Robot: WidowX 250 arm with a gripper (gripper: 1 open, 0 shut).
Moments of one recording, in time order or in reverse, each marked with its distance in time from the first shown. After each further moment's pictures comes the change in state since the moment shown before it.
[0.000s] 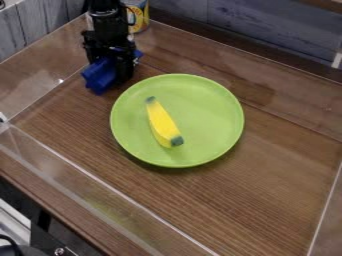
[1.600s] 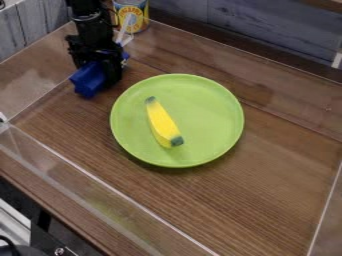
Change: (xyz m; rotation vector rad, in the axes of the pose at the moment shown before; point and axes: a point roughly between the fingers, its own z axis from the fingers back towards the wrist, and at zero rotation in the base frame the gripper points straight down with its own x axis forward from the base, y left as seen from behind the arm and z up) arm -0.010 0.005 -0.002 -0.029 -0.062 0.097
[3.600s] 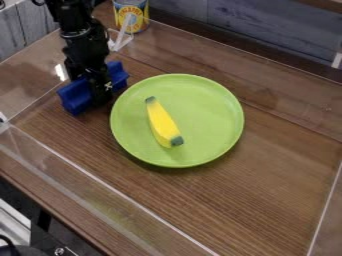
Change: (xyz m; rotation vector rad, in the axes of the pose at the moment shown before) arm -0.053 0.004 -0.003 -0.022 -0.002 -0.243
